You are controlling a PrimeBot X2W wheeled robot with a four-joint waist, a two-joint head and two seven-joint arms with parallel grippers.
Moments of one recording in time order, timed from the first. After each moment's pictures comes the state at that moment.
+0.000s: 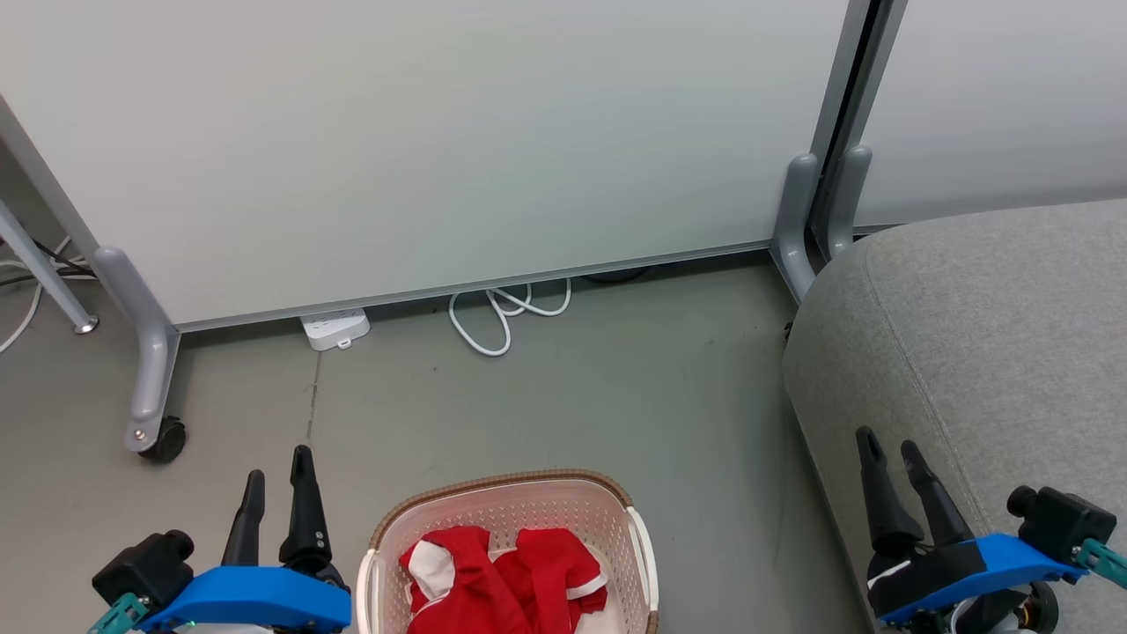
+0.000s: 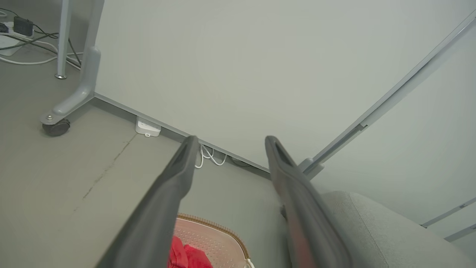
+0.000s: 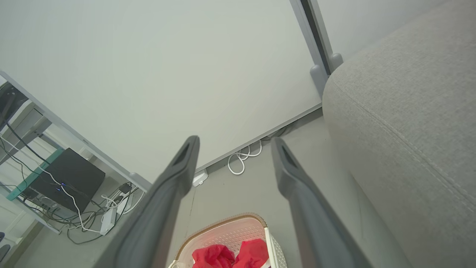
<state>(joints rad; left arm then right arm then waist) -0.02 0.04 0.01 0.25 -0.67 -0.09 -0.12 -0.06 -0.04 -0.02 0.26 0.61 0.13 -0.08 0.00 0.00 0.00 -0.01</state>
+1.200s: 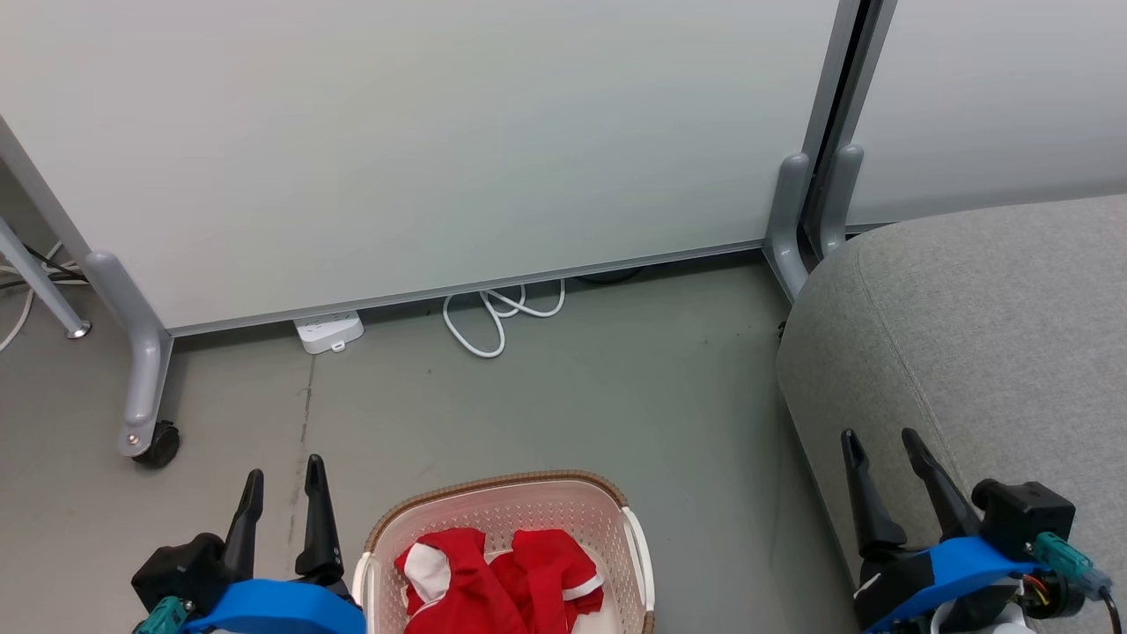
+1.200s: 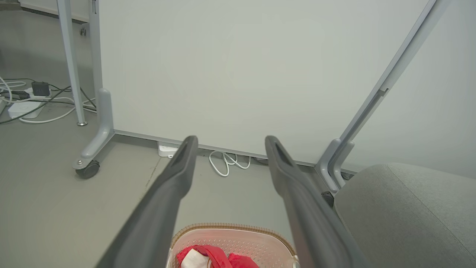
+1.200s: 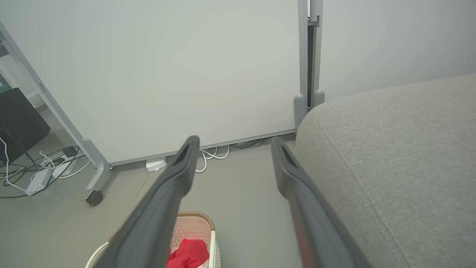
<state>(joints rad) -0.02 0.05 0.00 0.30 -0.38 -0.09 -0.21 -0.06 -0.04 -0.02 0.26 0.24 0.13 -0.13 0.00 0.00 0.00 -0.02</state>
